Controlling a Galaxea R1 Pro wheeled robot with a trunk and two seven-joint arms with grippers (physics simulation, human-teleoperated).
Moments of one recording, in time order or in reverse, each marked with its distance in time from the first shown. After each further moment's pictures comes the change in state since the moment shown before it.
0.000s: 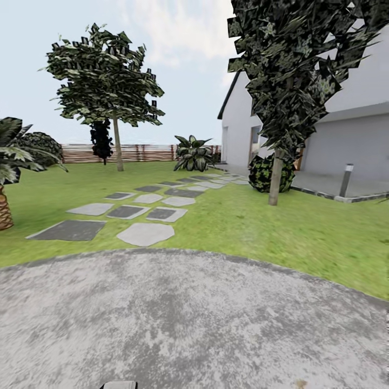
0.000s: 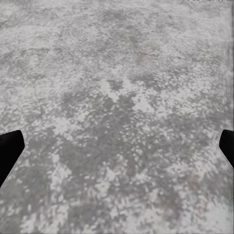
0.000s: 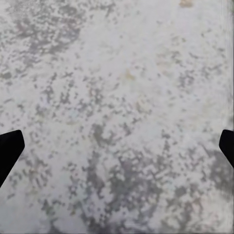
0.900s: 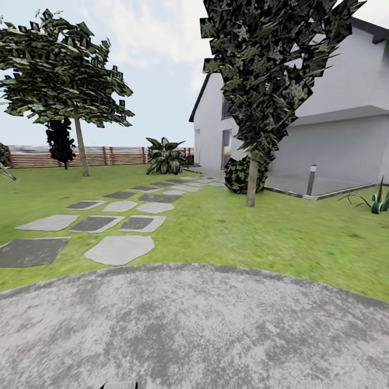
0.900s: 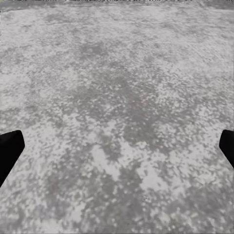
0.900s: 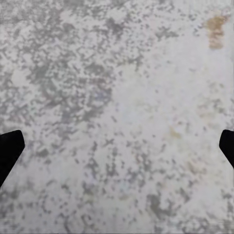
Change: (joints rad) left arm 0.000 0.000 0.000 0.000 -0.001 0.000 0.000; right arm 0.000 0.000 0.006 0.004 0.009 0.000 0.000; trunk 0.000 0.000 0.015
